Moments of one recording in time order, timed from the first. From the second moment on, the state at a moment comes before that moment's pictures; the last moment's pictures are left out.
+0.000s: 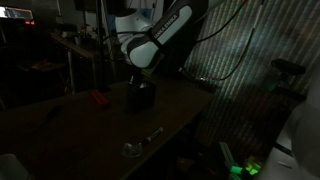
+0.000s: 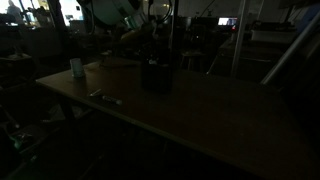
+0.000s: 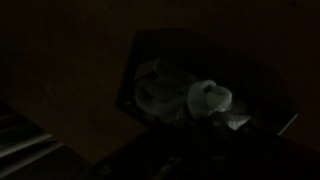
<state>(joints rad) -0.01 0.16 0.01 -2.13 -0.62 2.40 0.09</state>
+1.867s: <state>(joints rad) -0.10 0.28 -0.03 -2.00 -0.06 2.37 -0.34</state>
